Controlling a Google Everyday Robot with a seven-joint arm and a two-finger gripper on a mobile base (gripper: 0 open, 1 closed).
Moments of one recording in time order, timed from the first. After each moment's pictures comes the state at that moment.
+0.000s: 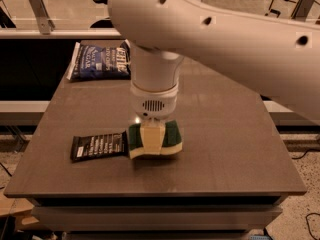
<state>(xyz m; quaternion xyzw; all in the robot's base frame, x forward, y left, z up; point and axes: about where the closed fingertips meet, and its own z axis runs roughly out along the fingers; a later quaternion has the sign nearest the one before) 0.418 0.008 0.848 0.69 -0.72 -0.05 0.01</state>
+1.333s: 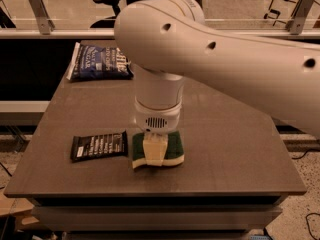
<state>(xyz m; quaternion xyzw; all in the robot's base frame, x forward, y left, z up) 0.406 0.004 0.824 0.67 -0.74 -0.05 0.01</state>
